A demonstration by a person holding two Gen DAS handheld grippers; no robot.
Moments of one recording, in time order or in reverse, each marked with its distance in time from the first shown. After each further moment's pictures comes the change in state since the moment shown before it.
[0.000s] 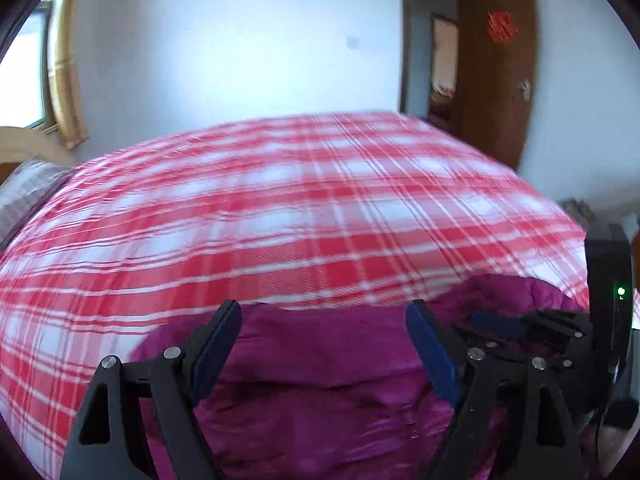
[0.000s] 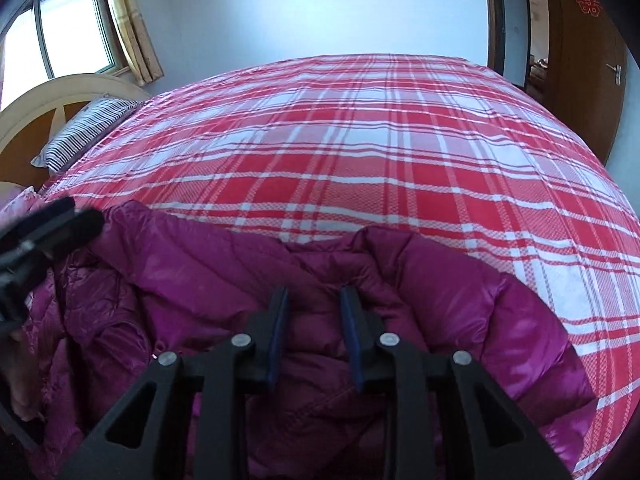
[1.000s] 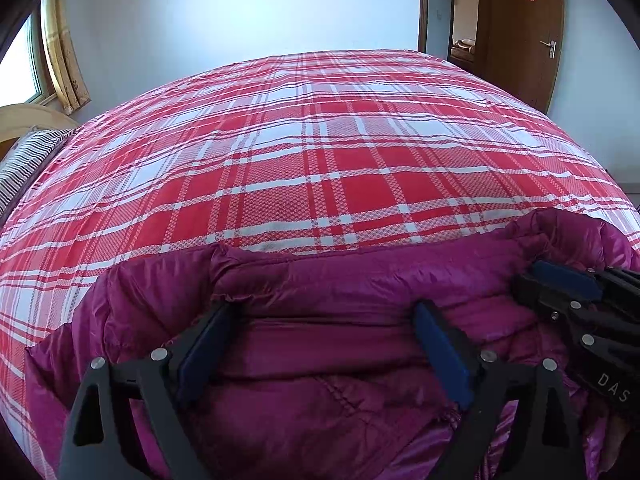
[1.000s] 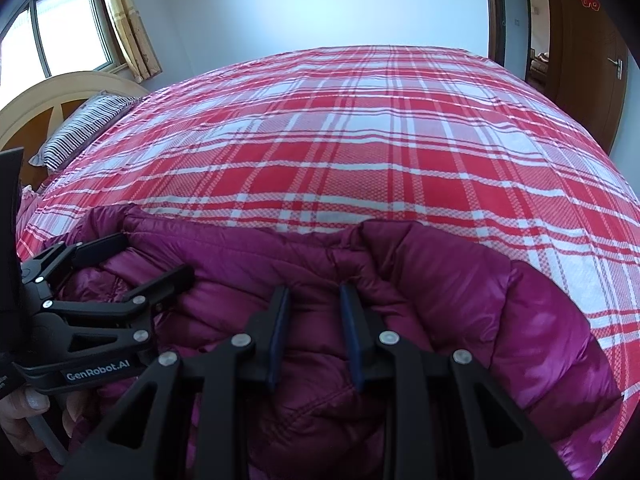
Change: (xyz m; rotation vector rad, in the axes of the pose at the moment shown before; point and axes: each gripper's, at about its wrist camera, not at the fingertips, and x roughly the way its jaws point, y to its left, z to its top) left arm 0.063 0.011 -0.032 -0.038 0.163 0.070; right arm 0.015 -0.001 -0.001 0.014 0.025 0.010
